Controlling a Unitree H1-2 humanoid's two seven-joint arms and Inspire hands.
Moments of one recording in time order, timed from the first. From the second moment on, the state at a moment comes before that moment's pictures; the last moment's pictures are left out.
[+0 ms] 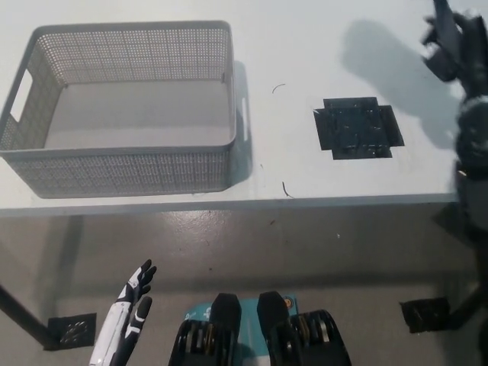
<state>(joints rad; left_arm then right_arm) 0.05 0.14 -0.05 0.19 0.19 -0.41 0.03 -0.85 -0.24 -0.15 0.61 -0.48 0.08 -0.10</state>
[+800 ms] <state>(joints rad) 0.06 0.14 -0.04 0.18 0.19 -0.42 0.03 -0.74 -0.49 0.21 0.83 -0.60 -0.13 -0.17</state>
